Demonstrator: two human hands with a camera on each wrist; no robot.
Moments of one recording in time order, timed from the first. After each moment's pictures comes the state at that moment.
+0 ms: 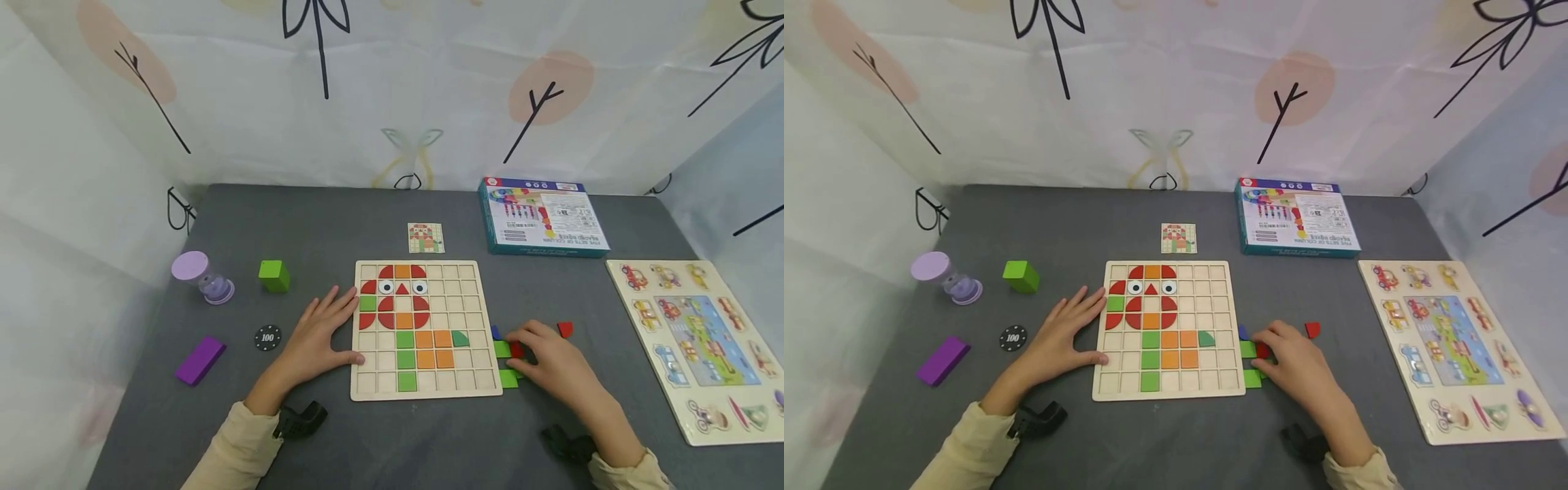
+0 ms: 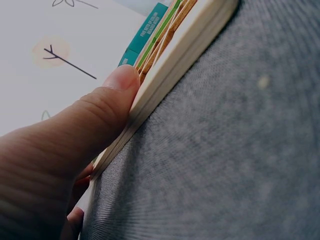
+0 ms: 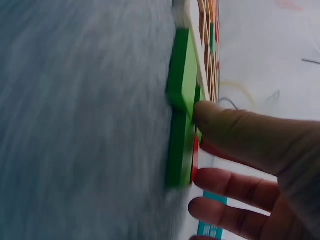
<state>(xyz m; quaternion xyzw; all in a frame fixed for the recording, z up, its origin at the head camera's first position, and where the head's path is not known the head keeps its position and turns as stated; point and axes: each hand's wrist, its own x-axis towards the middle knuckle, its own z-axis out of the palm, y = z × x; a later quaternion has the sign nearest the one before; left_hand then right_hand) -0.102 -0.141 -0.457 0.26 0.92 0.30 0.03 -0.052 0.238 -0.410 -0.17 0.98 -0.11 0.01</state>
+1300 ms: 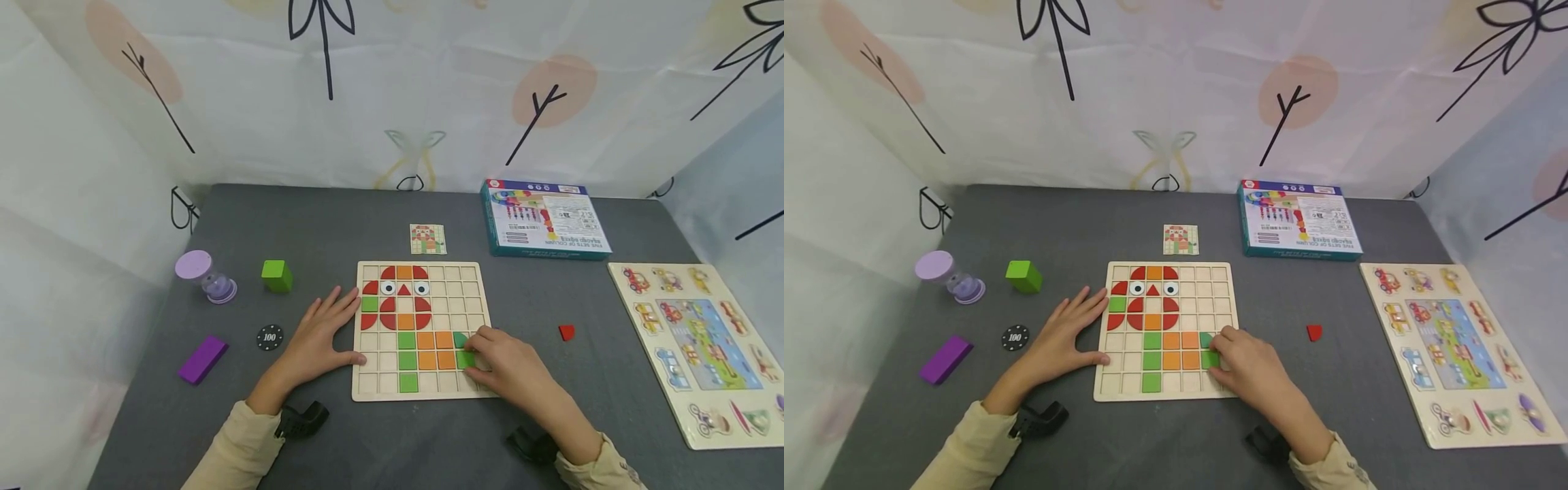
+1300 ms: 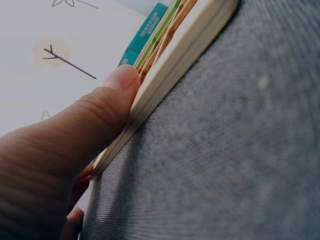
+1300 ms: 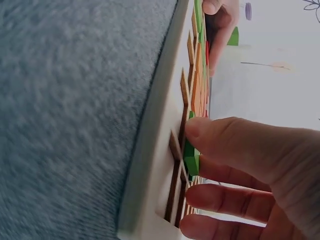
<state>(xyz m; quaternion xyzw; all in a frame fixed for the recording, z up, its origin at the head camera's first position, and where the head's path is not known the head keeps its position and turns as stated) -0.102 -0.141 -0.458 0.26 0.91 0.31 0.03 -0.054 0.177 -0.404 -0.24 0.97 -0.09 0.01</state>
